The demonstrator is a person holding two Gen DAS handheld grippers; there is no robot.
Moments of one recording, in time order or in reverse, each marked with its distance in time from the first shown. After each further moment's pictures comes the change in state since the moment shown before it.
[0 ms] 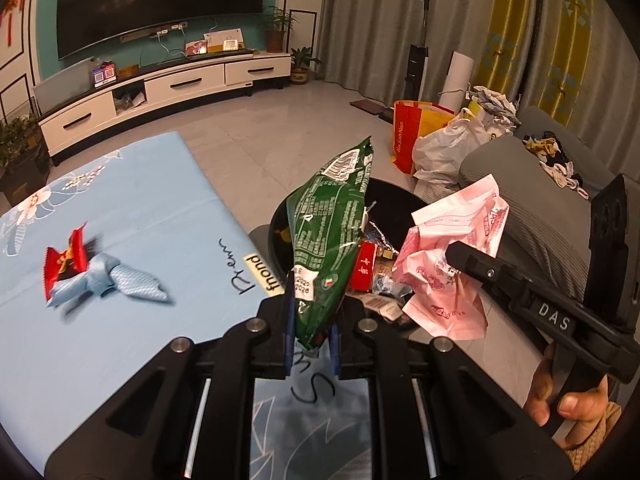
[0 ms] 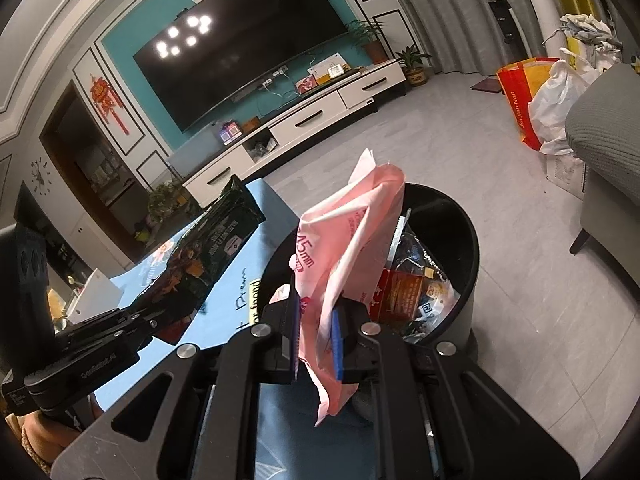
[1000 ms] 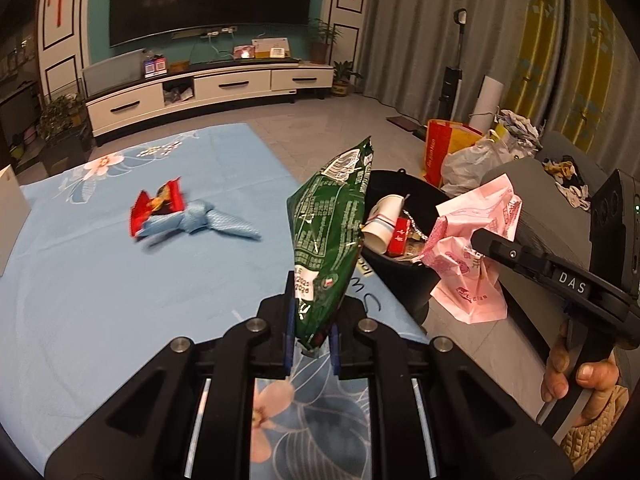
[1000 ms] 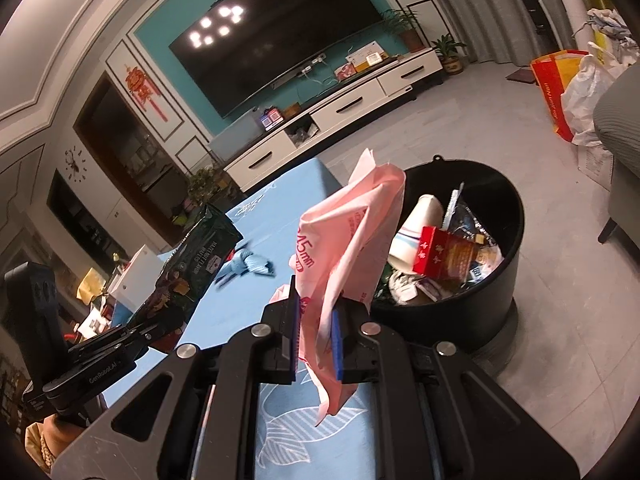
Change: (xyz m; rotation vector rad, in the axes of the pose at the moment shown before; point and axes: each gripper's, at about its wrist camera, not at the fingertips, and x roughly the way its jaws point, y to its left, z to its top) left arm -0.097 0.036 -0.054 -0.094 -0.047 0.101; right arm -0.037 0.034 -0.014 -0.012 0.040 0.143
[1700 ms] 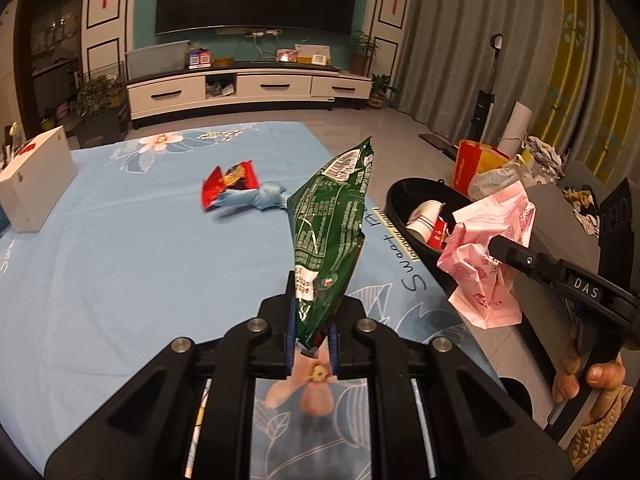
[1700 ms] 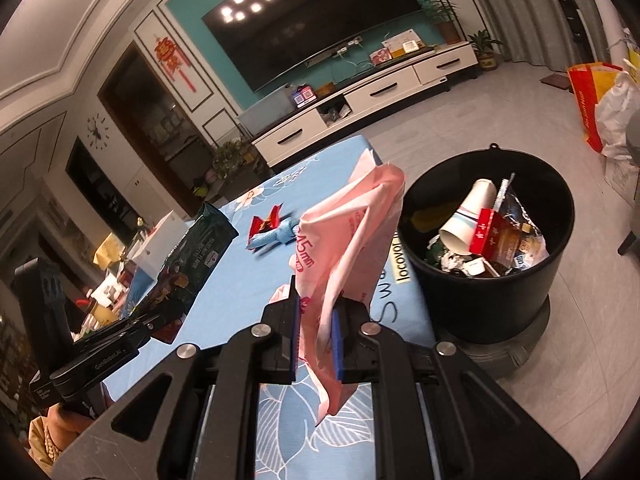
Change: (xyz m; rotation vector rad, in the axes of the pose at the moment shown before) left arm -0.047 0.054 -0.030 -0.112 -0.031 0.084; right arm 0.009 0.050 -0.018 -0.080 0.081 0.075
